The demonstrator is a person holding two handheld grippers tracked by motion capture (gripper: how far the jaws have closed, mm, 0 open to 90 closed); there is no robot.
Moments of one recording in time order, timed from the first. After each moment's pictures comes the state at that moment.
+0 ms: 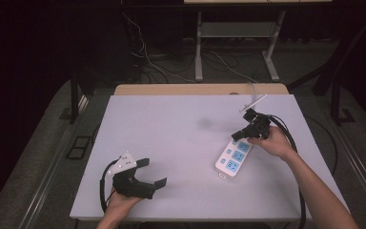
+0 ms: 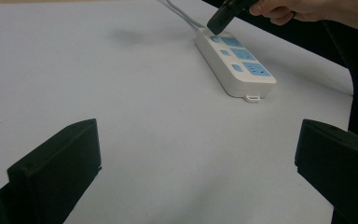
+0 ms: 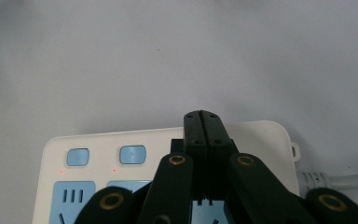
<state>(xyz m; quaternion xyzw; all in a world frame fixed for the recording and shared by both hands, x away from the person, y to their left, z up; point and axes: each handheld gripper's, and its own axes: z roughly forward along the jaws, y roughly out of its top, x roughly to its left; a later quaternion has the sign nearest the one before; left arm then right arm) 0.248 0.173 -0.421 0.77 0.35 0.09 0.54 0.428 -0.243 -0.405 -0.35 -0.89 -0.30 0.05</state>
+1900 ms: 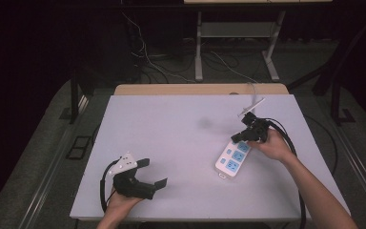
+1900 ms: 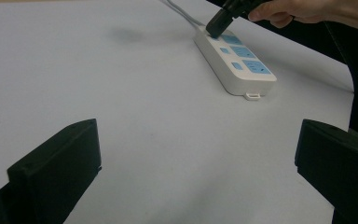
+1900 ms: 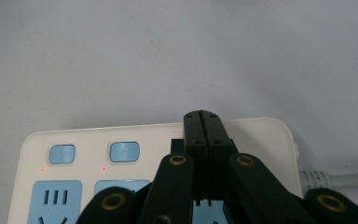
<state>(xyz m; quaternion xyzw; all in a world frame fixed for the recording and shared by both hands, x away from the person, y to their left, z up) 0.248 0.171 -0.421 0.77 0.34 0.09 0.53 0.420 -0.238 -0.409 -0.34 -0.90 -0.29 0.01</state>
